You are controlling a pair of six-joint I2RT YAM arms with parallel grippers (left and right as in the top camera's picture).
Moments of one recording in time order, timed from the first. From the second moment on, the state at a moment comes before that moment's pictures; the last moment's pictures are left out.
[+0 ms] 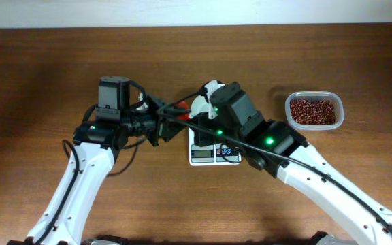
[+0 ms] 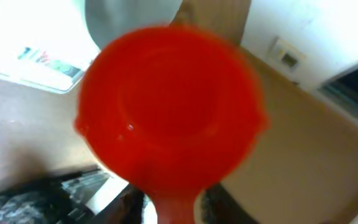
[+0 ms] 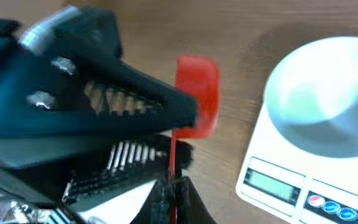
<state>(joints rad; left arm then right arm) -0.14 1.37 1.02 -0.47 0.86 -1.32 0.71 1.46 1.29 -0.59 -0.18 0.58</state>
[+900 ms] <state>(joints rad) -0.38 1.59 1.42 -0.97 0.05 -0.25 -0.11 2.04 1.93 -1.50 0.05 -0.09</state>
